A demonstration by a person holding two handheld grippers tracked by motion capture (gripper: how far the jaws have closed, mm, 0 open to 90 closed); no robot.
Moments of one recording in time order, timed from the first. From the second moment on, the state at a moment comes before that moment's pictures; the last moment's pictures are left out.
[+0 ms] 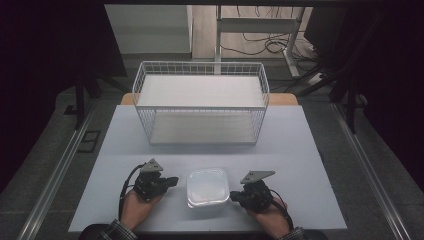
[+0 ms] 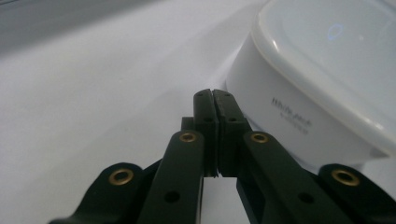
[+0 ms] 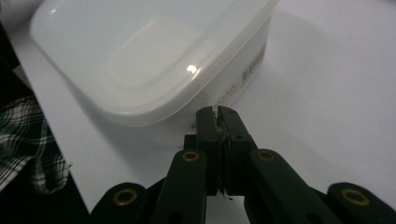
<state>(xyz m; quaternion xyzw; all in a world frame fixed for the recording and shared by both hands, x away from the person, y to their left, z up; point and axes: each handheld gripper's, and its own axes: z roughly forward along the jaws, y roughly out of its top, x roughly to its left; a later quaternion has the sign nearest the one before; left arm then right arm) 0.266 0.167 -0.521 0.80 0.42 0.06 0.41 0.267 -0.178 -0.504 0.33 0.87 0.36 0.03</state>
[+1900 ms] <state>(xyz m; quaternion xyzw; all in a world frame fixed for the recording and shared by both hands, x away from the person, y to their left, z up) 0.247 0.141 -0.512 0.79 0.38 -0.07 0.48 0.281 -0.164 -0.482 0.34 0.86 0.38 -0.03</state>
